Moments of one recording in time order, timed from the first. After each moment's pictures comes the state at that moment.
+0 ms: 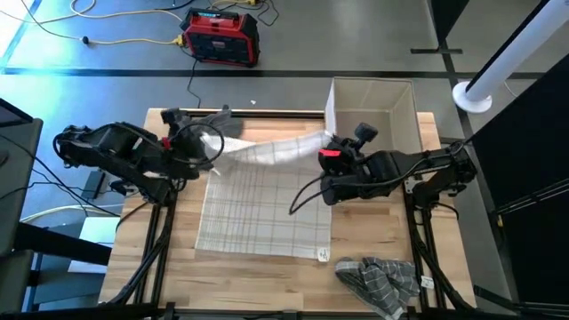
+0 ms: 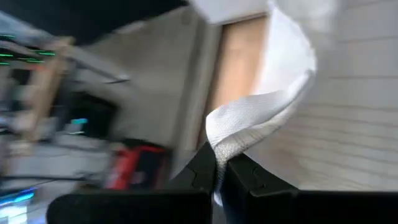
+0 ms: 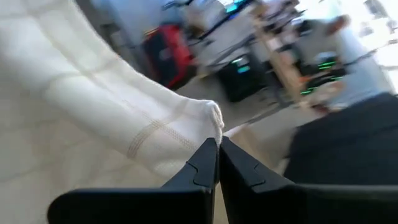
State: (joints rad) left arm -0.28 1.11 1.52 -1.50 -0.76 -0.11; right arm 0.28 1.69 1.87 -1.48 1.04 0.42
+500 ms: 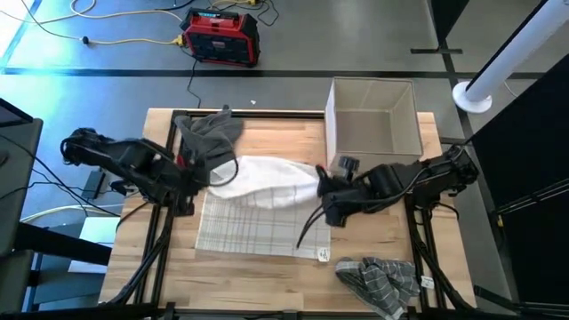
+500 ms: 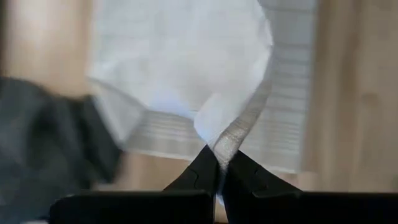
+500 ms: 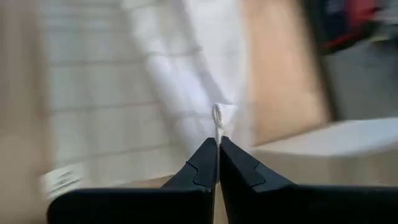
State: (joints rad) left arm -0.38 1.12 1.28 -1.42 -0.15 -0.40; right arm 0.39 1.69 1.74 -1.31 0.38 0.42
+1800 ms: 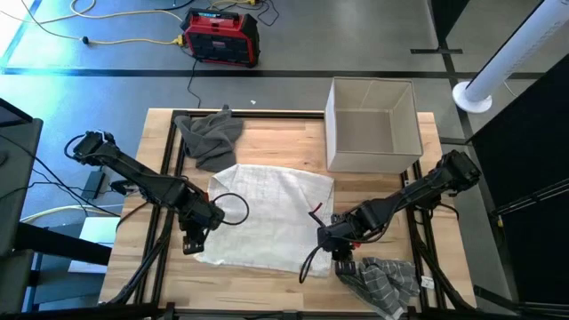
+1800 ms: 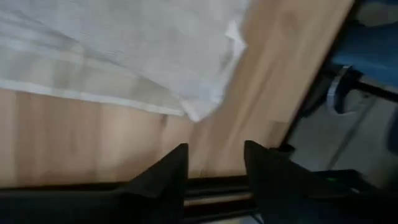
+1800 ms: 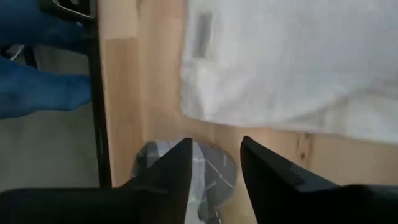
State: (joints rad) left arm -0.46 1.23 0.94 -1.08 0.40 -0.78; right arm 0.45 1.69 1.28 -0.86 -0.18 0.55
